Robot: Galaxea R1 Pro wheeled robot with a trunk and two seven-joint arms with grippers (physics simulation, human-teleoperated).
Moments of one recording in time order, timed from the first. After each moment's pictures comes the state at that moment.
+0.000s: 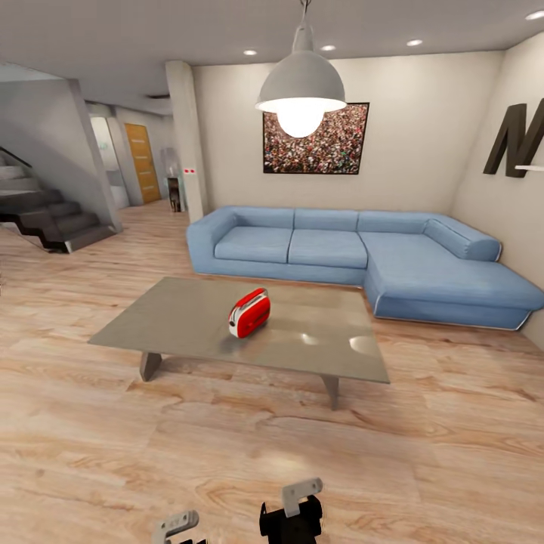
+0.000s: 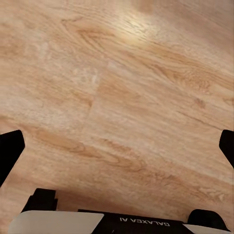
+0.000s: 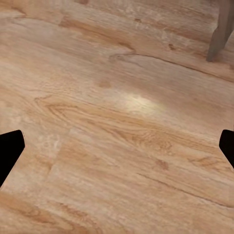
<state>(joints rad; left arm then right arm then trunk) 0.04 -0.08 0.03 -1.16 0.23 0.53 0.09 -0.08 0.15 0.58 -1.11 -0.13 0.32 -0.44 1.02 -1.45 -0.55</state>
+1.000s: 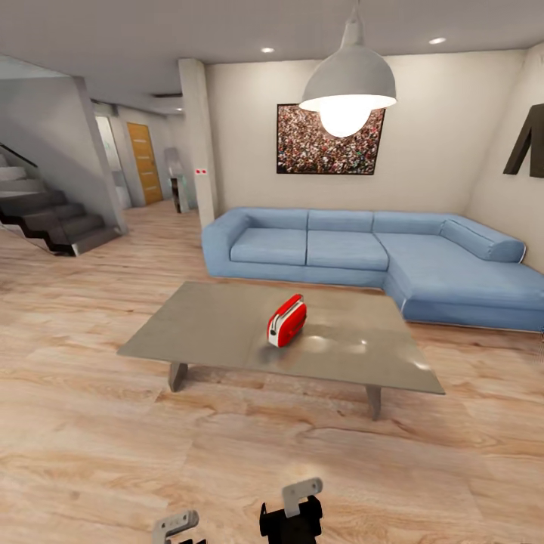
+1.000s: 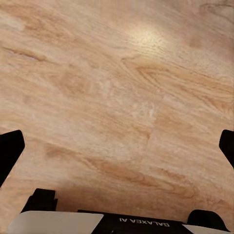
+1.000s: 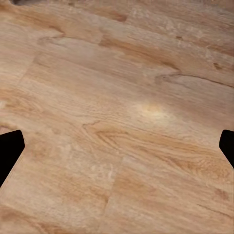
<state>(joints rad) 0.04 -0.08 0.03 -1.16 0.23 0.52 0.09 -0.08 0.15 0.58 -1.10 -0.13 0.32 -0.44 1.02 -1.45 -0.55</state>
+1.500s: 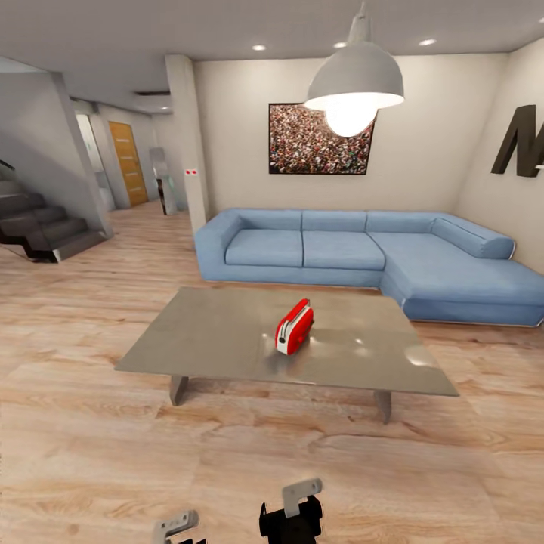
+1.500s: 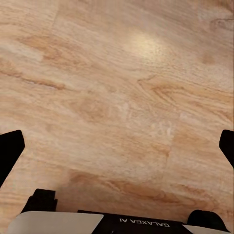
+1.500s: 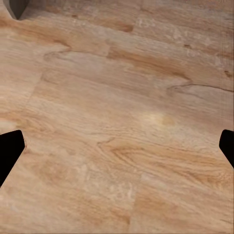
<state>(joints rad) 0.04 -0.08 0.03 -1.16 0.23 0.52 0.09 -0.08 0.15 0.58 -1.10 -0.13 0.32 -0.44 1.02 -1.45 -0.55</state>
